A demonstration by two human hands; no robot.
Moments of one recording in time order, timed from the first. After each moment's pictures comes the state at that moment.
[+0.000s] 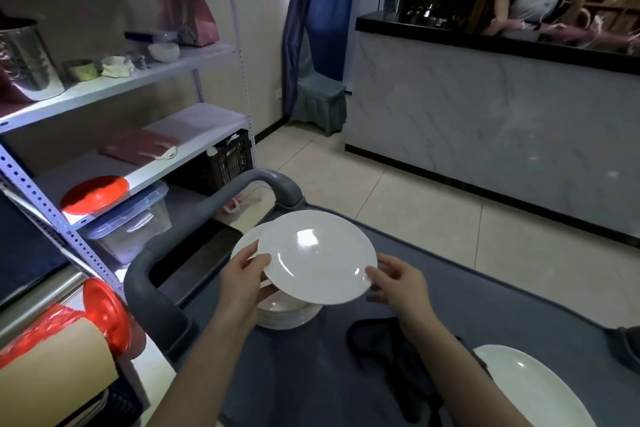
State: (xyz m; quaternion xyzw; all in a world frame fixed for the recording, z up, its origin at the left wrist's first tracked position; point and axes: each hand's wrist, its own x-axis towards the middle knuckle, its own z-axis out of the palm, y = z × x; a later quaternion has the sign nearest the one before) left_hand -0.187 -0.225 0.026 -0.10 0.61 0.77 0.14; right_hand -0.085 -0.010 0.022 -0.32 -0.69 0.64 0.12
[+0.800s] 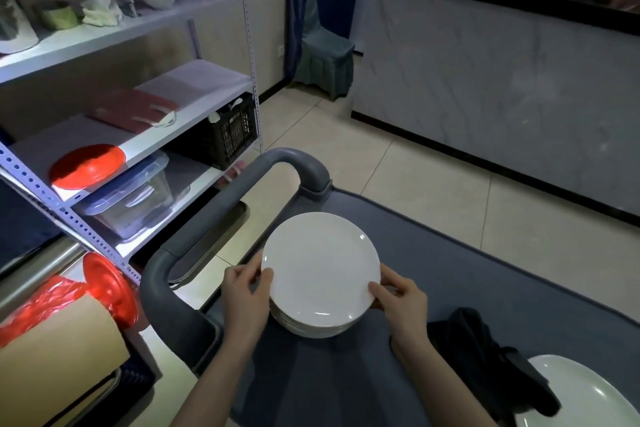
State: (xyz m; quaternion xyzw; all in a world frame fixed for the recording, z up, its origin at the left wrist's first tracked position) left_hand -0.246 -0.279 -0.056 -0.05 0.80 0.59 0.05; right_hand -0.147 -0.070 -0.061 -0.37 -0.66 0.64 0.16
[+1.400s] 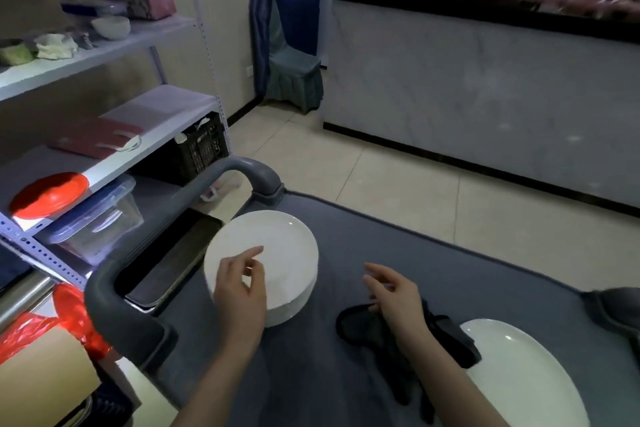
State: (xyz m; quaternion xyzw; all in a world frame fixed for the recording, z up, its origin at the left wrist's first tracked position) left_hand -0.175 -0.209 -0.017 0.07 0.82 0.57 -0.08; right_hand -0.073 -0.004 -0.031 -0.35 -0.71 0.60 0.14
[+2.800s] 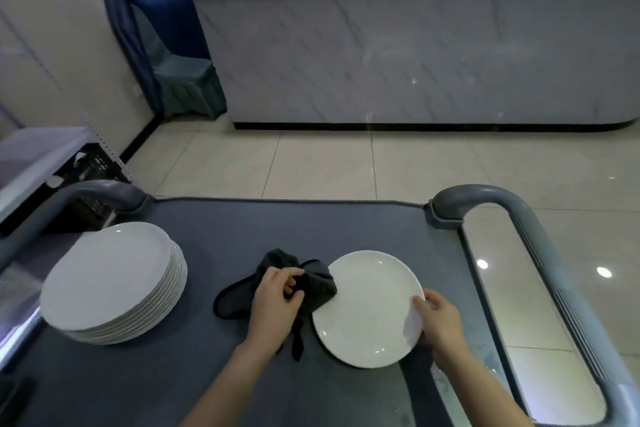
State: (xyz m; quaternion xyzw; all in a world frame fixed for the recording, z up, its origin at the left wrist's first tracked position) left_hand -0.007 -0.026 -0.064 0.34 0.84 0.40 0.14; right_hand 0.205 0.140 -0.088 -0.59 -0.53 0.57 0.21
